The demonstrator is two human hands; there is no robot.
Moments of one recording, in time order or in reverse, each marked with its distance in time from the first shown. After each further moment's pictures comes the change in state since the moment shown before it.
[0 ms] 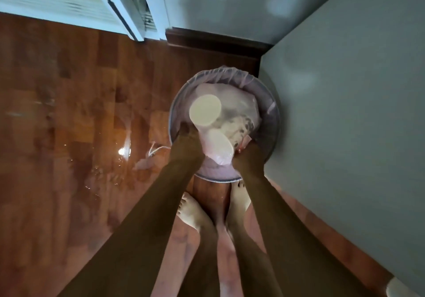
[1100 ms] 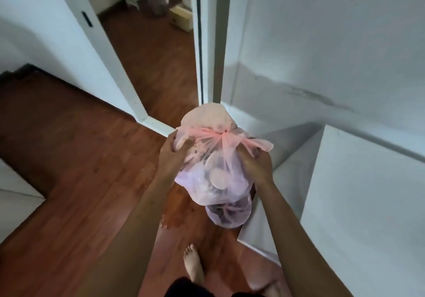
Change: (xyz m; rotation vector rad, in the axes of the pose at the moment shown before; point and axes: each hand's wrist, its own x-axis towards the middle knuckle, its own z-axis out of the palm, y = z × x) left_hand -0.422 0.206 -0.369 -1.022 0.749 -0.013; right_hand -0.347 -0.232 -0.412 0.465 -0.090 -0.612
